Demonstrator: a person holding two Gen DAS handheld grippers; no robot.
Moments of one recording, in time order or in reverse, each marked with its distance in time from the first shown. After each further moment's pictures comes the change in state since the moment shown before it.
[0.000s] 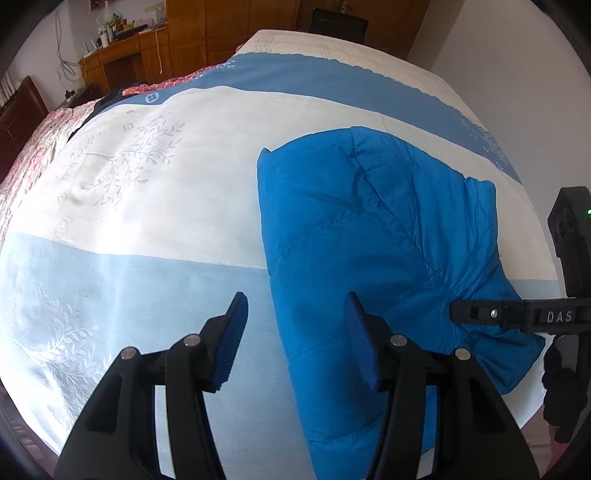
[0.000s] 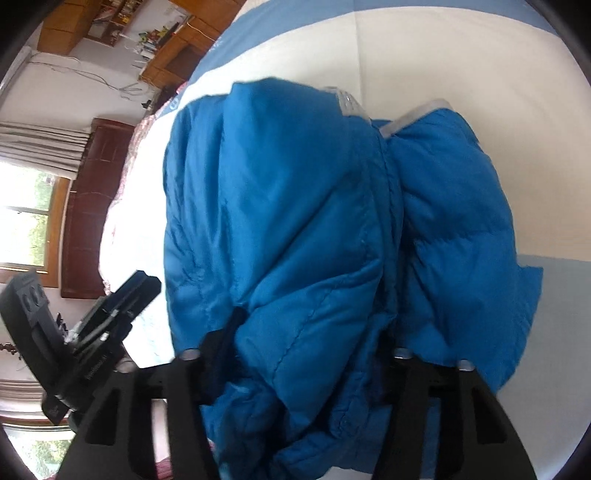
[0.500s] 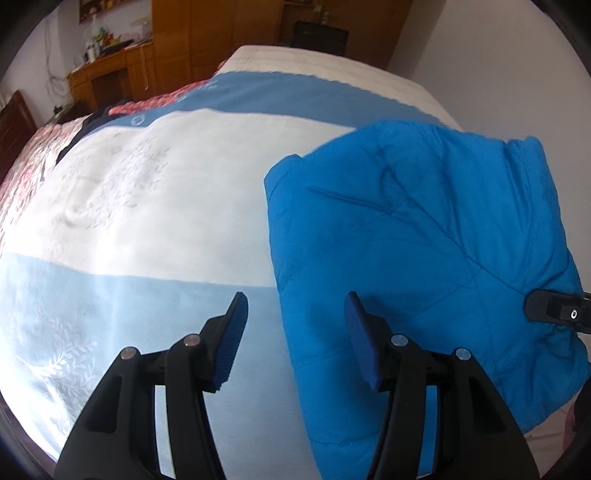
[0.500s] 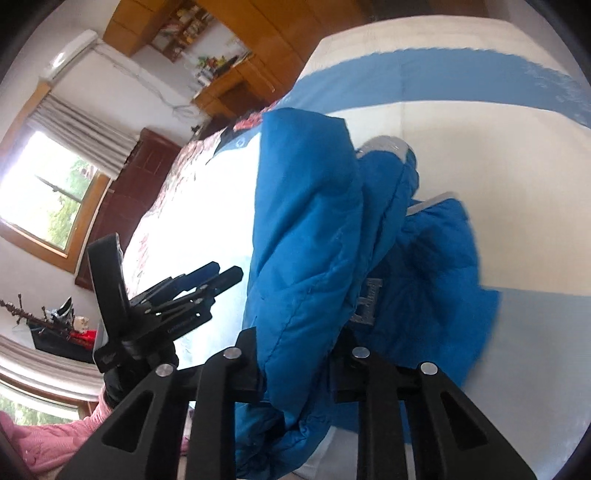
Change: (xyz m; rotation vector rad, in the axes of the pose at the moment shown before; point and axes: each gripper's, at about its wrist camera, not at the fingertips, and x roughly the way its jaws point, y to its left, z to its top) left arm -0.027 -0.021 0.005 0.059 -0.062 -0.063; right arm -0.105 0.034 -0.055 -0.158 -0.228 0.048
